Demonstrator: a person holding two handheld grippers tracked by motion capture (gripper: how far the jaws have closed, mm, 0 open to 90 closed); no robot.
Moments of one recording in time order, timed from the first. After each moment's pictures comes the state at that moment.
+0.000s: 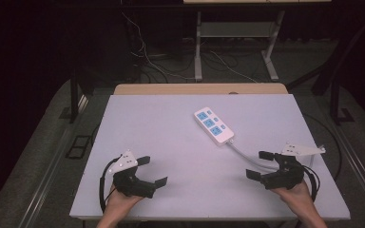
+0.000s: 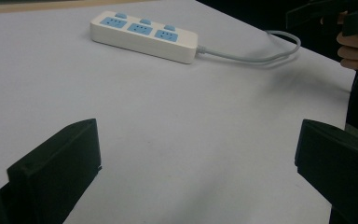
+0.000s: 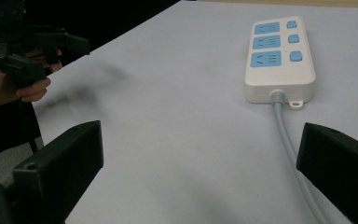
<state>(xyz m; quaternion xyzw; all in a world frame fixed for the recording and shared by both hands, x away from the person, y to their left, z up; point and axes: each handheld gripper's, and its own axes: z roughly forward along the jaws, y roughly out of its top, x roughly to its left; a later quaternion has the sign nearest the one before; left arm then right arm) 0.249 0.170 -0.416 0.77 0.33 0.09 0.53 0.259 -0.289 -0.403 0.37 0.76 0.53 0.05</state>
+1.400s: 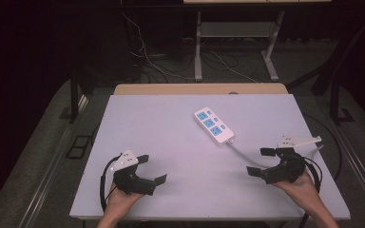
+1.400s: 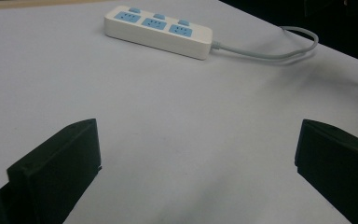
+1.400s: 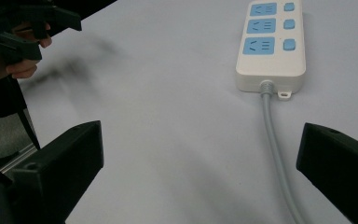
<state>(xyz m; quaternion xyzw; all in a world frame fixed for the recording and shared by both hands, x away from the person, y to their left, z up) 0.256 0.171 -0.420 0.77 0.34 0.11 0.52 0.274 -0.286 -0.382 0.37 0.80 0.47 0.05</state>
